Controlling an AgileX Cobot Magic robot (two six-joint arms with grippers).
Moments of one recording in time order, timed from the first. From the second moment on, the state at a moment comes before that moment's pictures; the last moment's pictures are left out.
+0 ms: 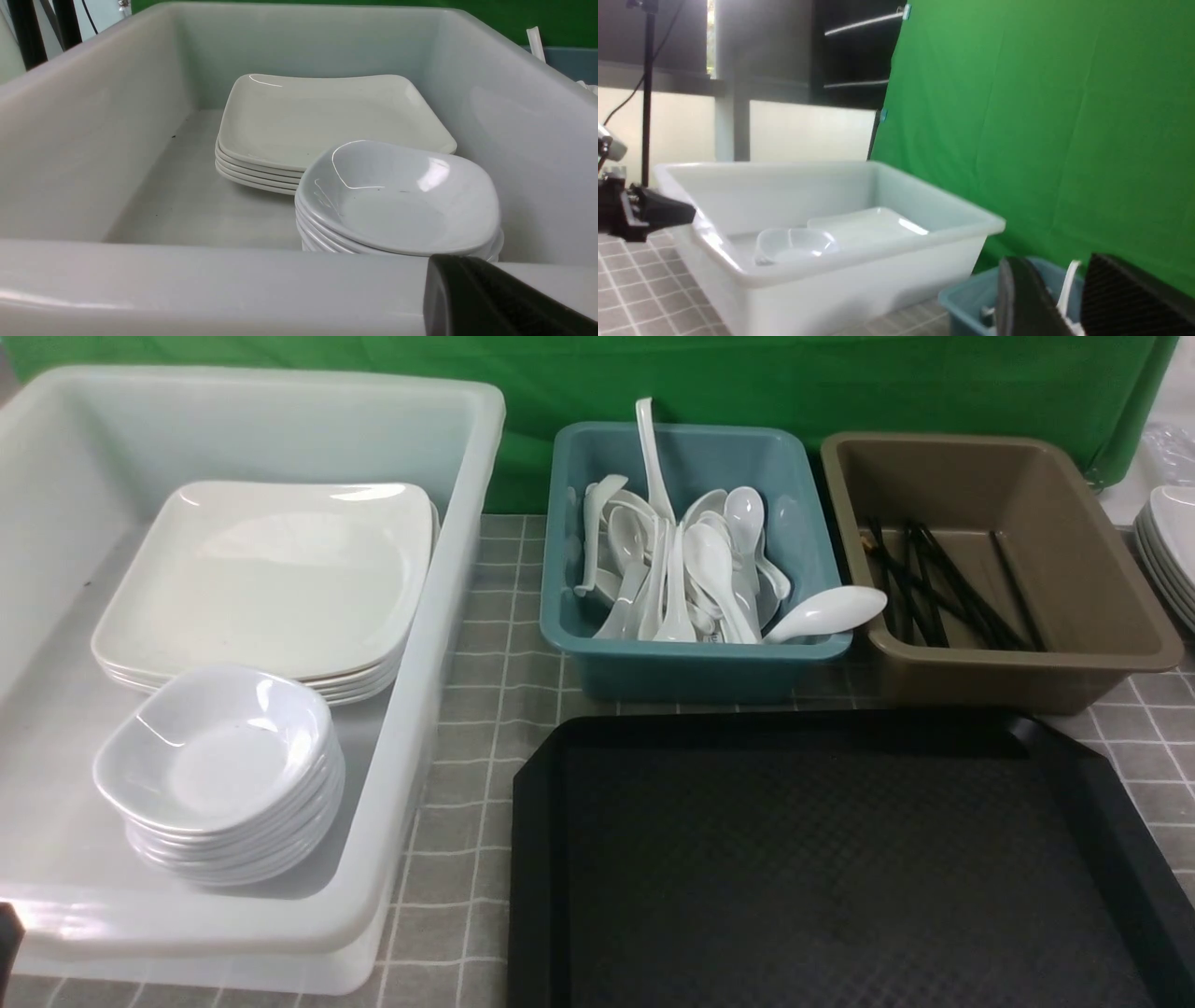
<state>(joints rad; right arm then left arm) 0.81 0.05 -0.50 -0.03 0.27 -0.16 0.01 0.00 0.01 -0.06 0.20 0.05</state>
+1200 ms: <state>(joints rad) -0.02 0.00 0.01 0.00 0.25 -0.04 0.01 0.00 0.01 -0.05 0.20 0.05</state>
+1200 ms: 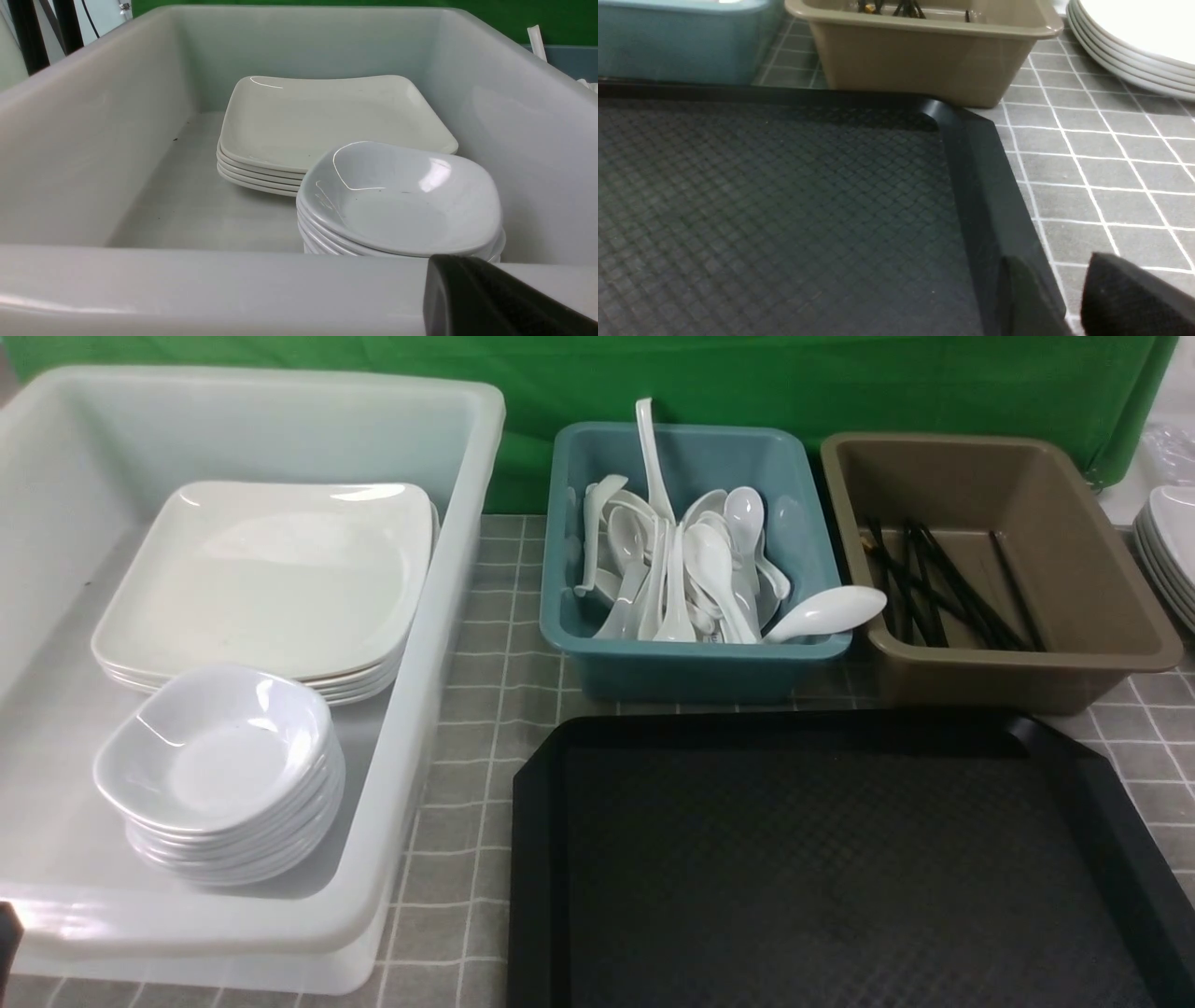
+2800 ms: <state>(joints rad) -0.02 0.00 0.01 0.00 0.25 -0.04 0.01 0.00 0.01 -0.05 0.20 0.08</state>
